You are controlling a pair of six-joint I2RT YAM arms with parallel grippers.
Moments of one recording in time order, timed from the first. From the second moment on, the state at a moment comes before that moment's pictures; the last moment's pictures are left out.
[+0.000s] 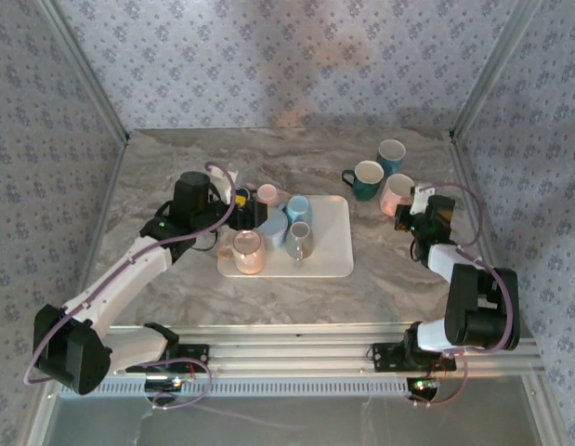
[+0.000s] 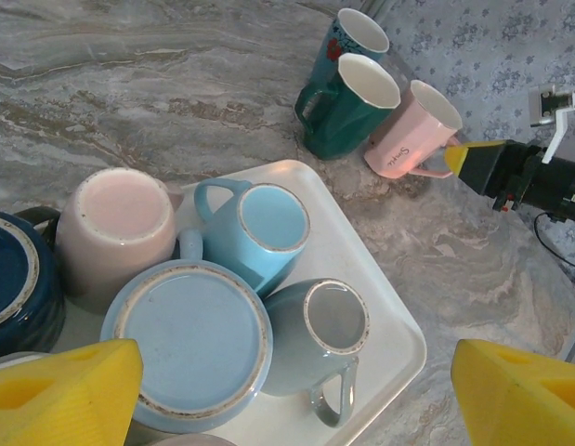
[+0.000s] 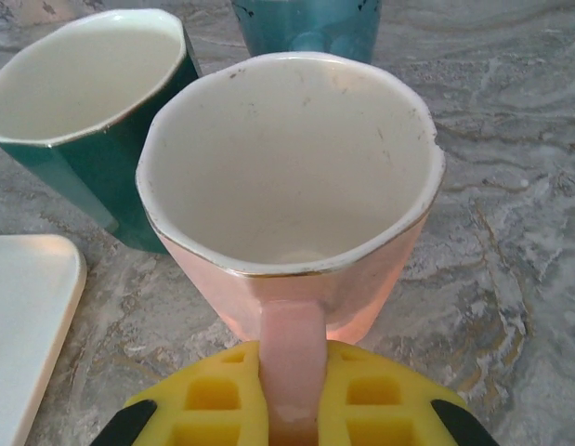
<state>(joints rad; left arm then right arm) -0.49 1.18 0.92 -0.25 0.37 -0.31 -0.13 1.40 0.54 0.35 -0.24 0.01</state>
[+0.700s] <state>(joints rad) -0.49 1.18 0.93 -0.25 0.37 -0.31 -0.13 1.38 0.56 0.42 -0.24 0.00</state>
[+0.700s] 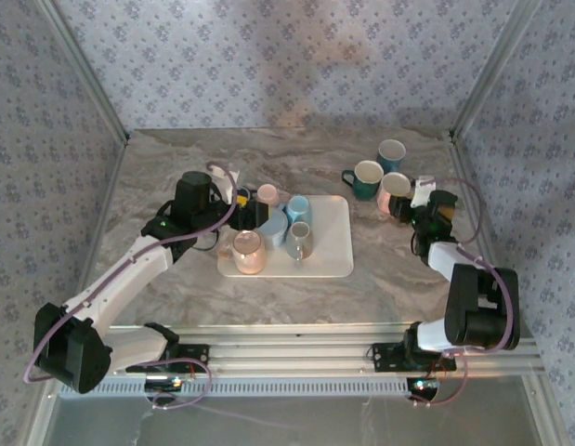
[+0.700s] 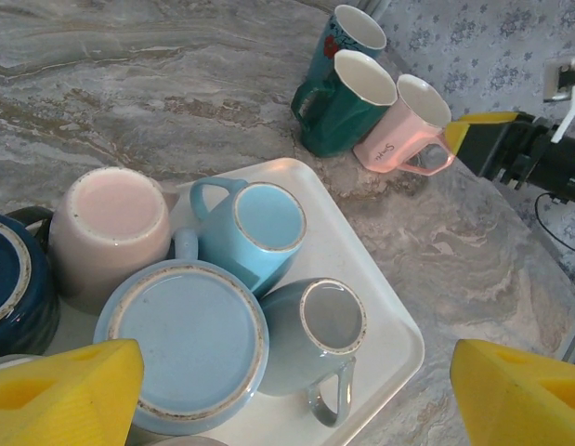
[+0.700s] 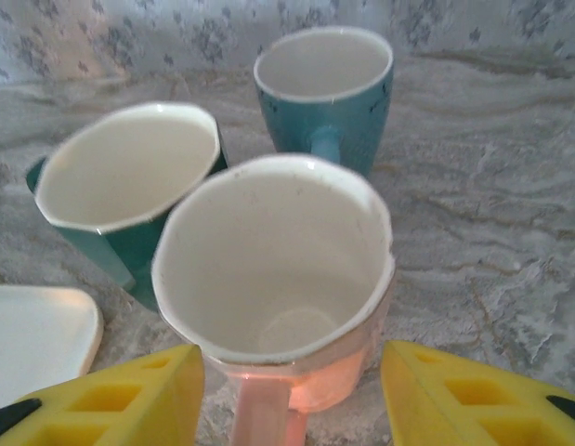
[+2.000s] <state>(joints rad) -0.49 1.07 0.80 -0.49 0.32 -0.40 0.90 1.34 0.82 -0.44 0.07 0.73</state>
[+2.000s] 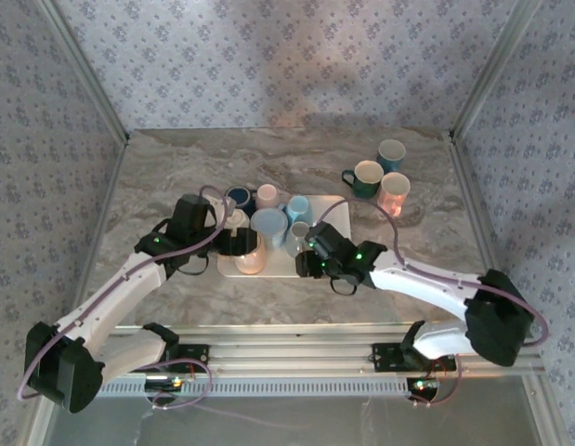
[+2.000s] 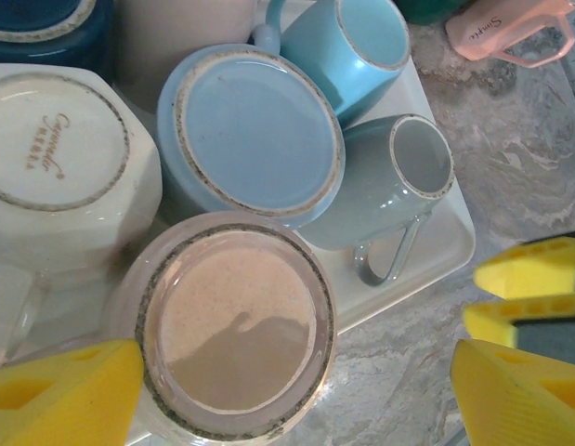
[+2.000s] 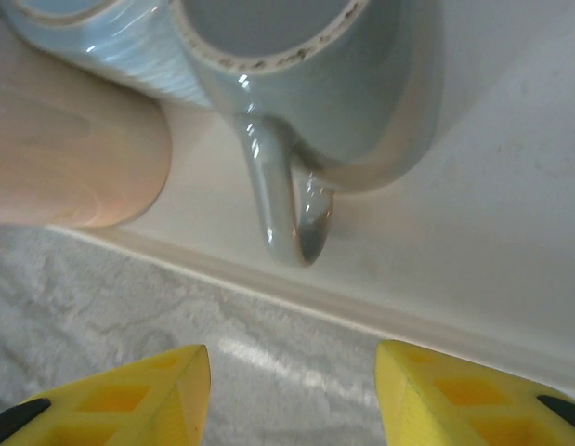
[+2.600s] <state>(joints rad) -0.47 1.04 0.80 -0.48 0.33 -0.41 0.90 1.50 0.82 -0.23 0.22 0.89</state>
